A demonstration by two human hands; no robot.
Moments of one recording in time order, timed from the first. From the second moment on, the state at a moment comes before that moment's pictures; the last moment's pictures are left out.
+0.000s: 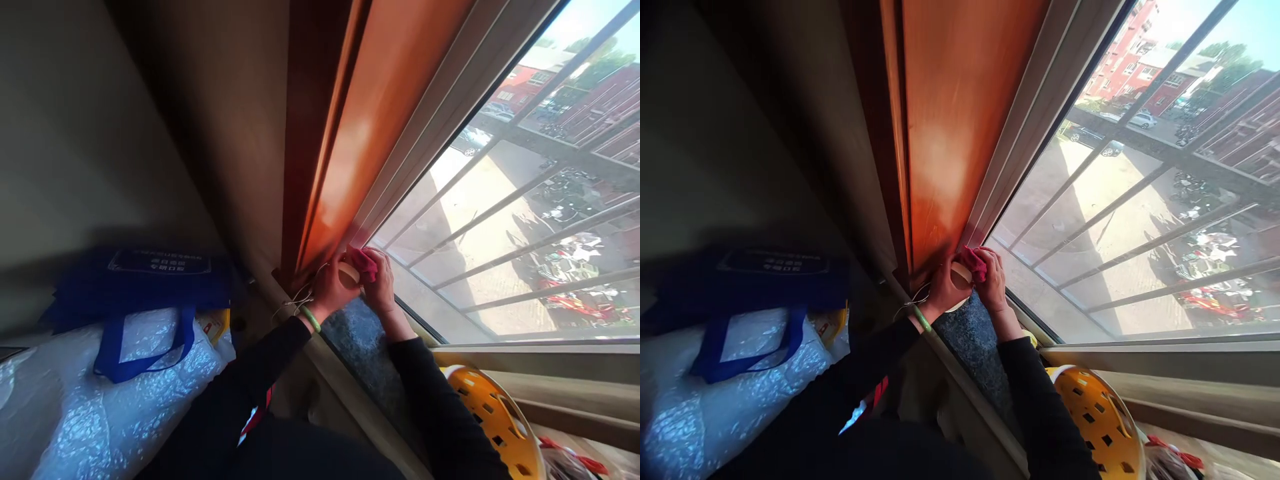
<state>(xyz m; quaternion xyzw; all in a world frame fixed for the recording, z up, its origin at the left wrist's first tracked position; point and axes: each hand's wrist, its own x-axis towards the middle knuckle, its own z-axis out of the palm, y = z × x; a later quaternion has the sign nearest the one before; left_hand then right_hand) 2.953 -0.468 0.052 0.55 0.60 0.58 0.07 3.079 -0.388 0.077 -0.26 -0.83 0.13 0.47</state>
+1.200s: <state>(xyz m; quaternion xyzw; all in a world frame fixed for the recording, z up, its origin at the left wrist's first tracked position) 2.914 -0.472 0.058 0.57 0.55 0.58 0.18 3.075 -0.461 -0.008 -0.44 -0.61 0.36 0.56</state>
